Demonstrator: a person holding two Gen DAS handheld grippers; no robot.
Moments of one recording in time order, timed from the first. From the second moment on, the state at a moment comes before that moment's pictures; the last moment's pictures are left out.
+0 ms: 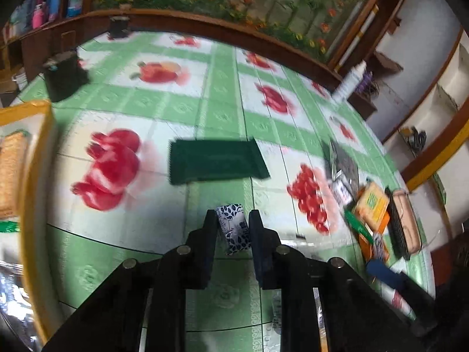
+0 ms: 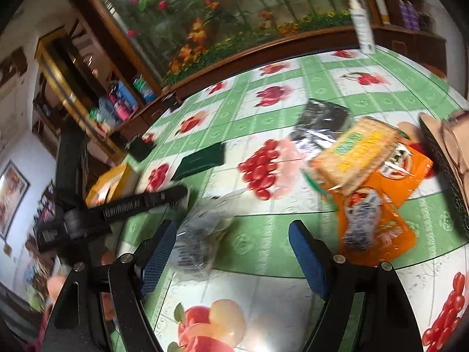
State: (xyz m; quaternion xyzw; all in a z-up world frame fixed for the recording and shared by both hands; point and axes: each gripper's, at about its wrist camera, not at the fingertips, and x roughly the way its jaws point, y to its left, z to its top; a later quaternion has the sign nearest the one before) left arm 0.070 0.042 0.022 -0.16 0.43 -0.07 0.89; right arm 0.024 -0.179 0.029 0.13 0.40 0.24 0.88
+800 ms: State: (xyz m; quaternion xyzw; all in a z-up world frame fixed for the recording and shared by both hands) left arm 0.057 0.057 0.038 -0.18 0.41 -0.06 0.89; right arm 0.030 -0.130 0.018 0.08 0.41 0.23 0.88
